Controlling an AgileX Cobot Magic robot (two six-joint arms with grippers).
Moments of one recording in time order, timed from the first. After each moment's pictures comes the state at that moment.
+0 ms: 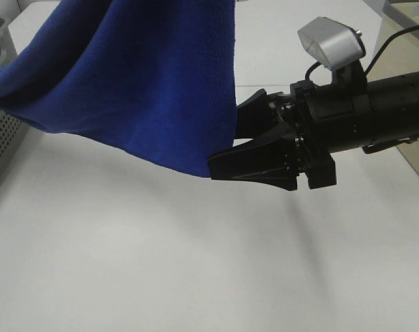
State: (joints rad) left arm -0.86 1.35 -1.45 0.13 0.43 1.08; right arm 0.25 1.74 -0.80 1.52 1.20 -2.13
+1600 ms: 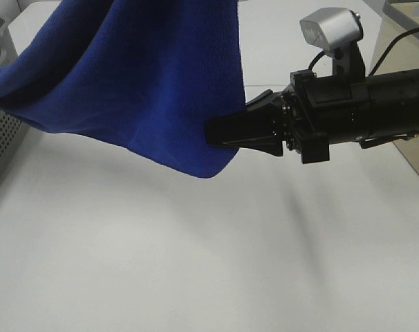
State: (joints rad) left arm -0.86 1.35 -1.45 0.13 0.44 1.04; right arm 0.25 1.74 -0.80 1.59 1.21 -1.99
